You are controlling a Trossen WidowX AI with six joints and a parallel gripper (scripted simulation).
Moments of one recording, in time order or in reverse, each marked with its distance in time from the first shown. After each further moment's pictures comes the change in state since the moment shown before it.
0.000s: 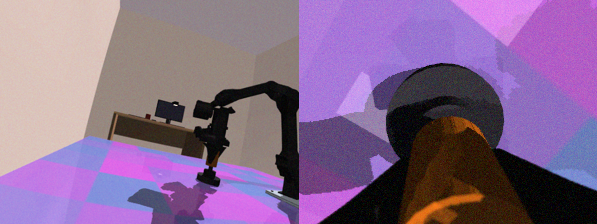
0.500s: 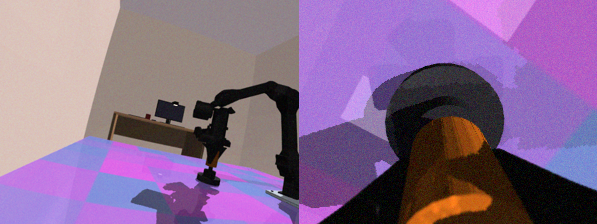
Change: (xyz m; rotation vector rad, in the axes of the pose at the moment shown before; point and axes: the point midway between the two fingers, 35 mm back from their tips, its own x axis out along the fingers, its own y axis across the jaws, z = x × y) arm 0.001 0.000 0.000 0.055 0.000 0.000
